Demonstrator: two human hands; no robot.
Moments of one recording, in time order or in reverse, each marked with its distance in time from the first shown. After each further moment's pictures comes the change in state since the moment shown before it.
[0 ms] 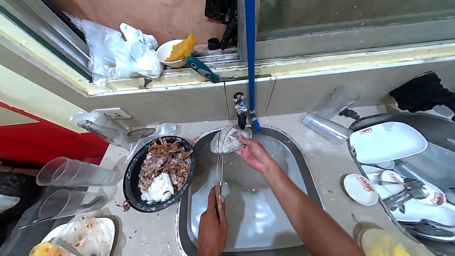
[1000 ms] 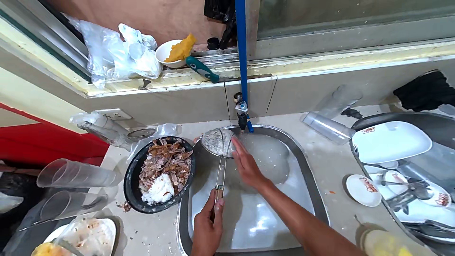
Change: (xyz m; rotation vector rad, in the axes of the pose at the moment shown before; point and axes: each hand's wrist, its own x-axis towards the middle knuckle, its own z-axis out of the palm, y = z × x) left_hand 0.004 -0.027 -0.004 -0.351 0.015 0.108; right_hand -0.002 0.055 -0.028 -1.306 -0.193 -0.769
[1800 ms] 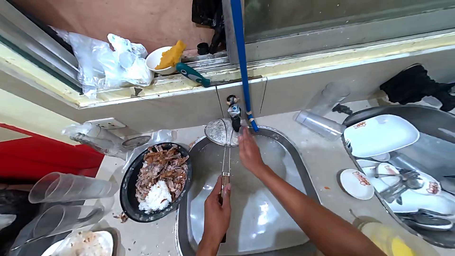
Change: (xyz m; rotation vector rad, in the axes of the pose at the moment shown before) left_hand 0.043 0.023 0.033 -0.153 -0.073 -0.101; right_hand 0.032 -0.003 -0.032 -0.266 0.153 0.227
